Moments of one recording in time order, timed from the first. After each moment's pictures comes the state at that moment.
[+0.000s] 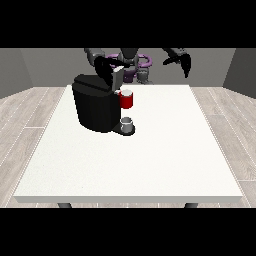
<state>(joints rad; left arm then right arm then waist) -0.24 0.09 0.14 -1.43 -0.11 -0.26 -0.07 -0.77 -0.18 -0.11 -0.98 0.01 0.02 0.08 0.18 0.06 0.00</state>
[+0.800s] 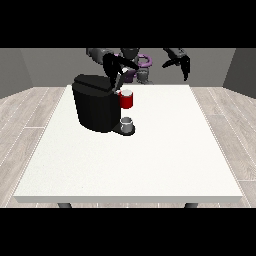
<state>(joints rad) -0.31 0.07 0.09 -1.42 -0.13 -0.27 -0.09 -0.88 -0.23 -0.09 -1.07 0.10 -0.08 0.33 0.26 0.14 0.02</state>
